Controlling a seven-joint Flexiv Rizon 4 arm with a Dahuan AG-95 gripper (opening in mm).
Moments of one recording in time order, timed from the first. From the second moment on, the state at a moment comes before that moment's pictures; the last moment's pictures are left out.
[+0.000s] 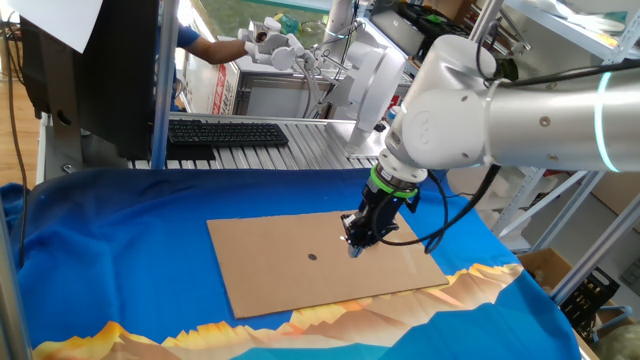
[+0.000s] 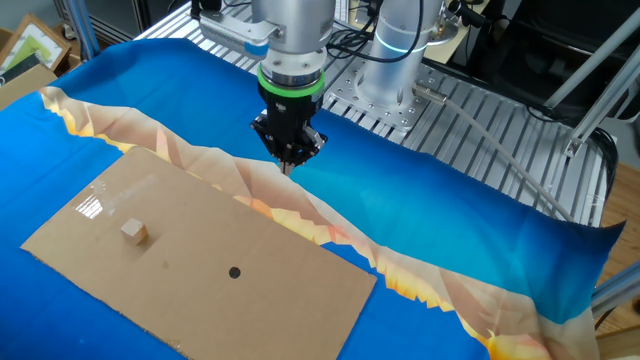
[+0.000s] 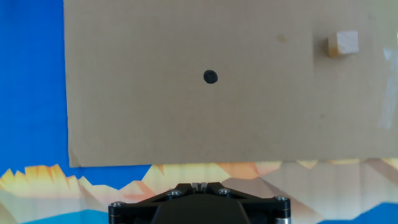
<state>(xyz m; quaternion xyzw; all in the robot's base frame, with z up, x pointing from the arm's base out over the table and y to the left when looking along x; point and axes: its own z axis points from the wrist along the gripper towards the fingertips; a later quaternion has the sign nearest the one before) 0.498 -0.002 0.169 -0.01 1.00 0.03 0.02</state>
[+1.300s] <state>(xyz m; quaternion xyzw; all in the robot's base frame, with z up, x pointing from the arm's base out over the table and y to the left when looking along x) 0.497 -0.001 0.168 -0.02 1.00 0.03 0.01</state>
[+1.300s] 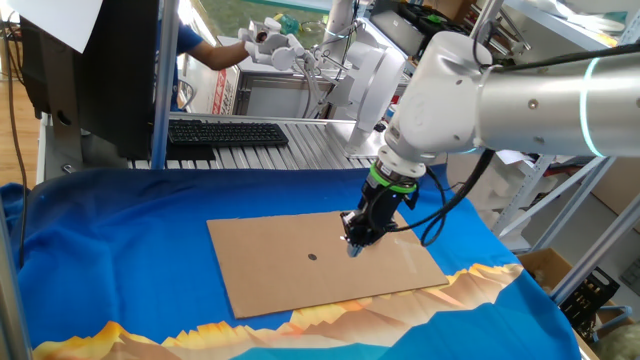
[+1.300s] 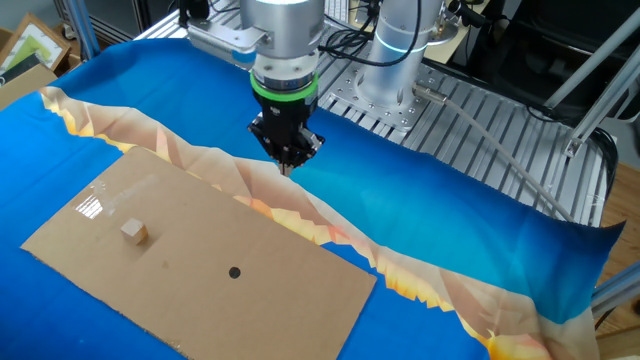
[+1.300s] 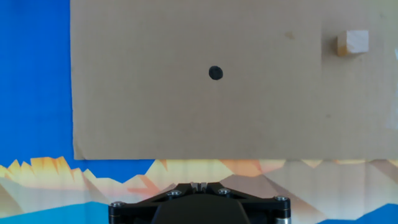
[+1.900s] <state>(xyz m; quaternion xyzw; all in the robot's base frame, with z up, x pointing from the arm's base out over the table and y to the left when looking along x) 0.498 -0.001 0.168 -0.06 1.00 0.03 0.01</state>
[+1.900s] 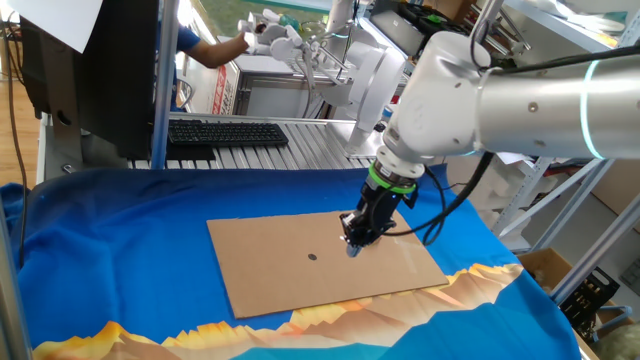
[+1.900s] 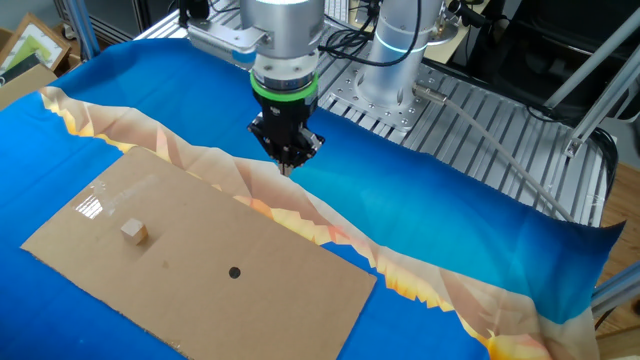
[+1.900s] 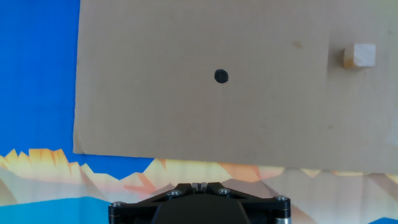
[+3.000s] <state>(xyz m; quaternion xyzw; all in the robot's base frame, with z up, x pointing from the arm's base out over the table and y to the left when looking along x) 0.500 0.000 0.171 -0.04 1.00 0.04 0.01</state>
